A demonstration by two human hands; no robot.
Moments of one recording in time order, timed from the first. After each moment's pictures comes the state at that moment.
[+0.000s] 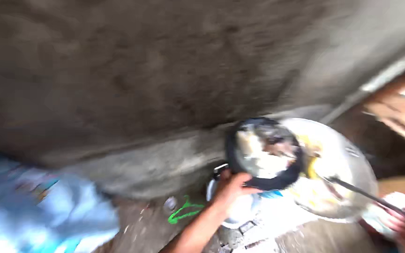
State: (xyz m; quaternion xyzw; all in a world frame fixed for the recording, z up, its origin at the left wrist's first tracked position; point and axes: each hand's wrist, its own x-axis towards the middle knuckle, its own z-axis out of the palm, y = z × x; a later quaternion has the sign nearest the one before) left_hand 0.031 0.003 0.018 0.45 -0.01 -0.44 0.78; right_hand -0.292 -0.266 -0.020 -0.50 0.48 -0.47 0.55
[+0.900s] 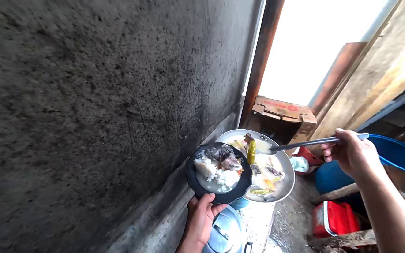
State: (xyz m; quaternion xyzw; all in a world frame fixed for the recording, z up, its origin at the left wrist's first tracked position) left_hand 0.109 -0.035 0.007 0.40 -0.07 -0.57 0.72; right_hand -0.220 -0.226 0.134 -0.48 0.47 -0.59 0.45
